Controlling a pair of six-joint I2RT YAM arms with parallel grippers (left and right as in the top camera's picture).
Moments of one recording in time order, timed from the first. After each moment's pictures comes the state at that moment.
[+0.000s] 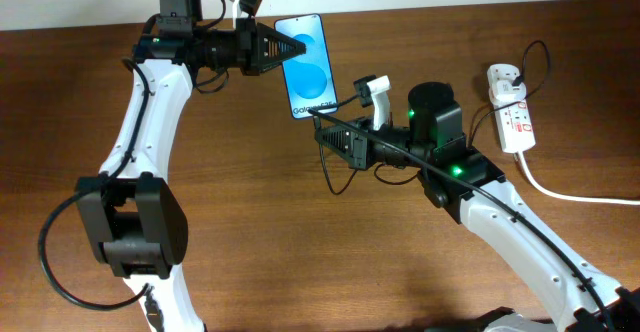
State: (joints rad) left arm -0.10 2.09 1.91 -0.61 1.46 -0.38; right arm 0.38 1.39 0.95 0.03 -0.78 0.54
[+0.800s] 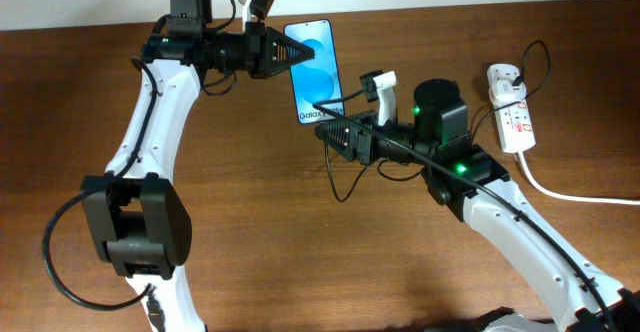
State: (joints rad) left arm -0.12 2.09 1.91 -0.63 1.46 -0.37; right arm 0.35 1.39 0.95 0.03 -0.76 0.54
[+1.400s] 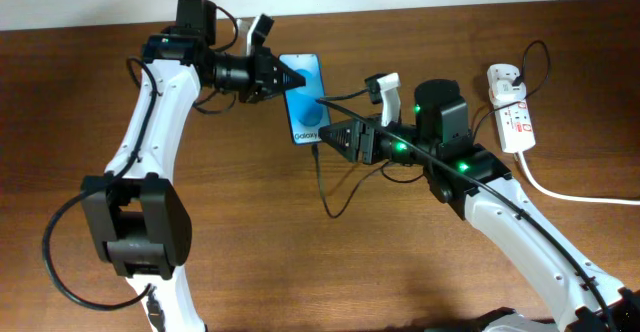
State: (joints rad) left arm -0.12 2.08 1.91 -1.00 1.07 -0.19; right arm 0.34 1.40 0.96 -0.05 -0.73 0.54
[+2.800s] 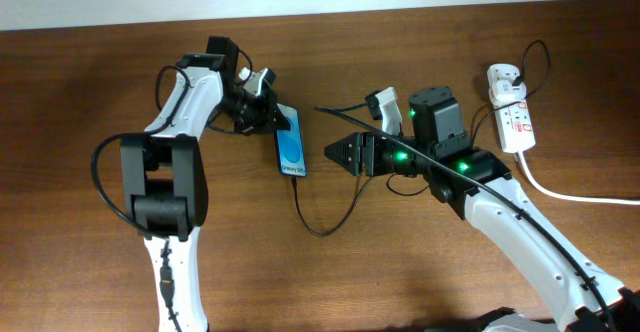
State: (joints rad) left arm -0.13 2.37 1.91 -1.05 0.70 -0.12; right arm 0.34 1.40 0.96 -0.26 -0.70 0.49
